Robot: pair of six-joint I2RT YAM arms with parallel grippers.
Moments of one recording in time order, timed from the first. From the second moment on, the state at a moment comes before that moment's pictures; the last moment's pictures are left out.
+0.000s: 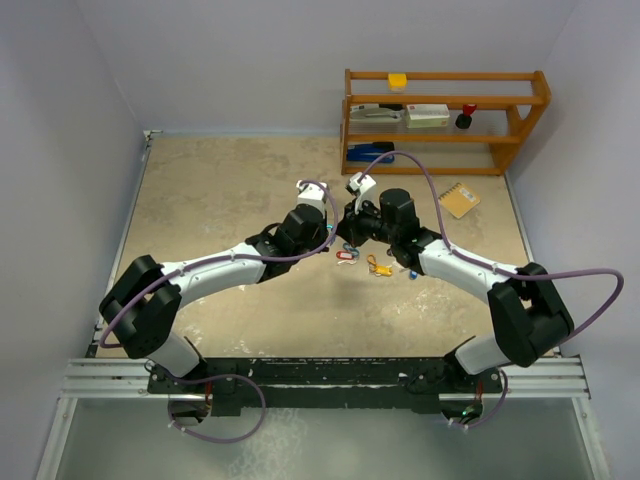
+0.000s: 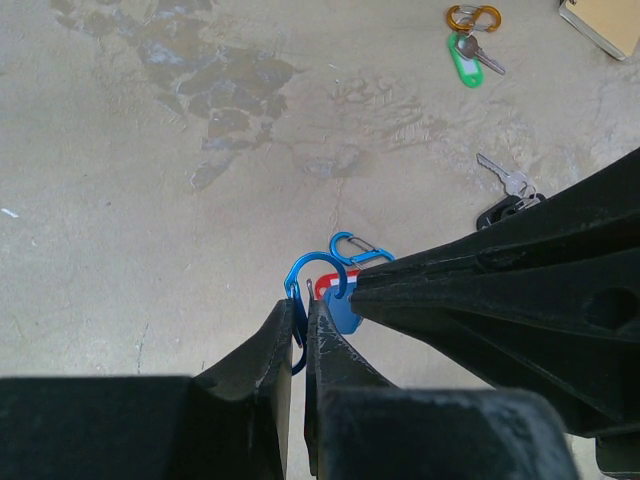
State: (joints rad) left arm -0.83 1.56 0.97 0.04 -0.33 -0.47; right arm 0.55 1.47 0.83 0.23 -0.36 0.11
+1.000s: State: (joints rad) left arm -0.83 1.55 0.97 0.05 -0.29 -0.47; right arm 0.56 1.47 0.83 0.23 -0.36 0.11
